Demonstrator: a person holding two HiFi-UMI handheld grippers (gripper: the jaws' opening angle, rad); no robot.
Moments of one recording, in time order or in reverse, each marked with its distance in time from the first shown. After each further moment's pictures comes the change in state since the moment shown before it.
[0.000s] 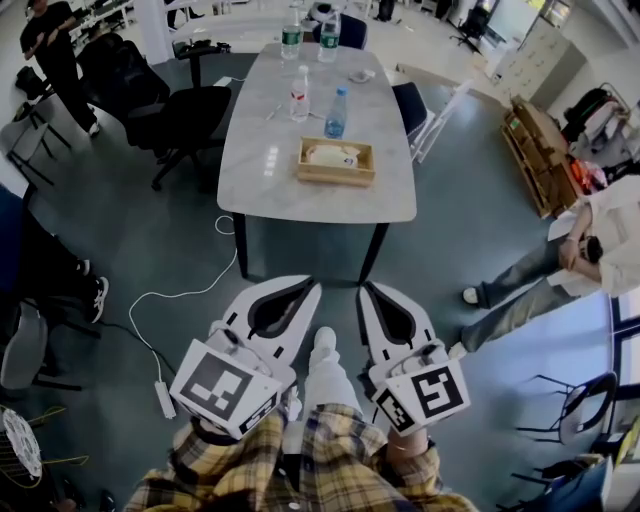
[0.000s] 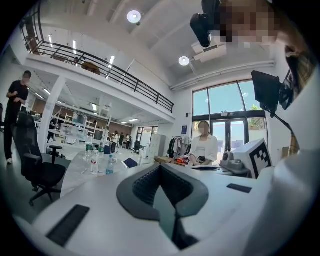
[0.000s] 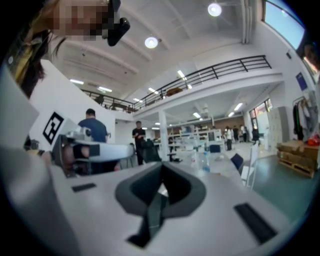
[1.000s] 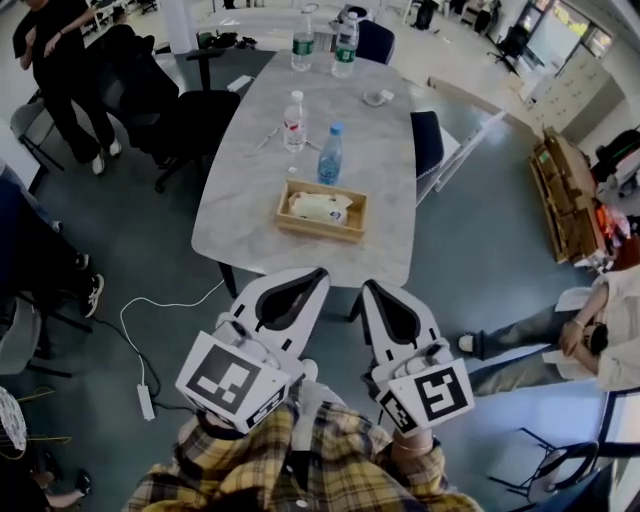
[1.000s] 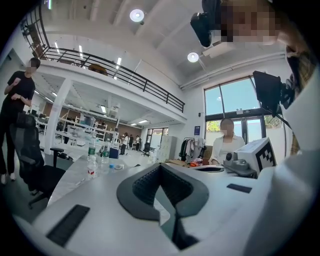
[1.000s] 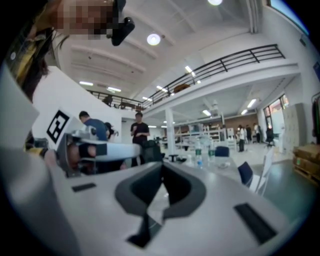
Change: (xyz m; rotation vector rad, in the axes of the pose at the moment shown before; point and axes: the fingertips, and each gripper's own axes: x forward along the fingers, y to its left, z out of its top) left arm 0.183 0.070 0.024 -0.033 -0.015 0.131; right arm 0.109 -0.155 0.035 -0.041 0.024 0.141
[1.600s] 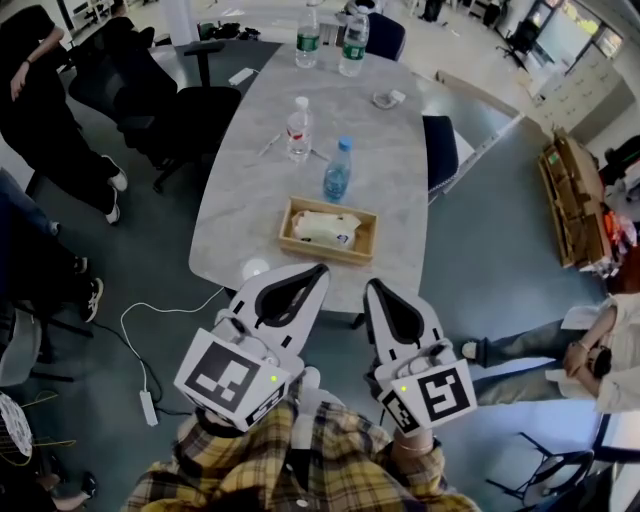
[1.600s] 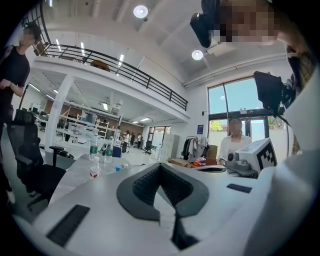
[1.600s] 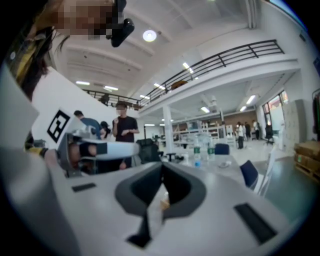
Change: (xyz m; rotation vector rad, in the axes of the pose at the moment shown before) left arm 0.051 0.065 0.001 -0.034 0.028 0.021; right arm 0.069 -0.041 -0.002 0.025 0.022 -0.008
